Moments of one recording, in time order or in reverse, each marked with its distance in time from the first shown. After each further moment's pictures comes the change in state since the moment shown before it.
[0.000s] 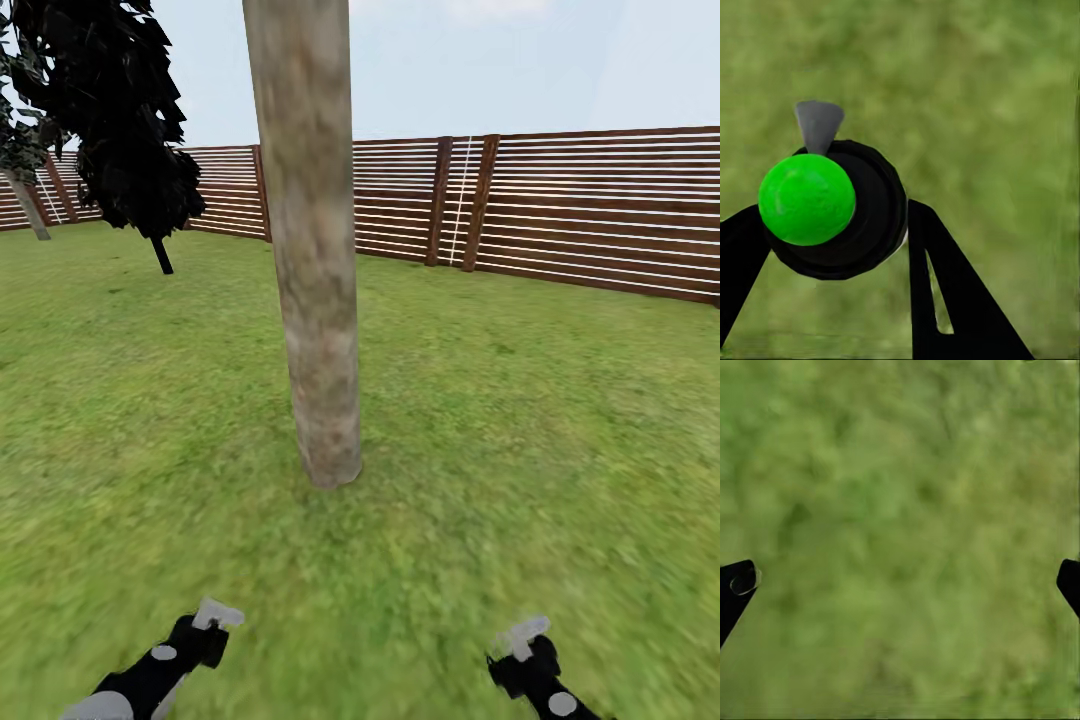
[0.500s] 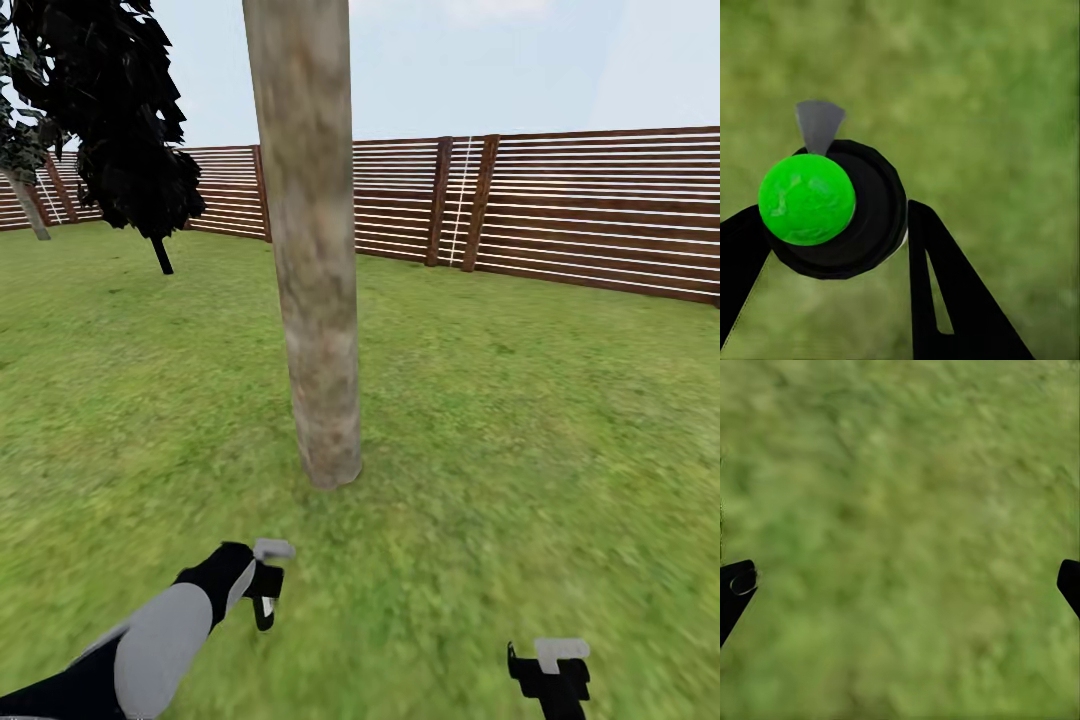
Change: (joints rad) left arm -0.244 -0.168 0.034 -0.034 0.123 0.595 -0.005; right arm 0.041 0.008 0.004 0.032 -0.243 -0.199 -0.201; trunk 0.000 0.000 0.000
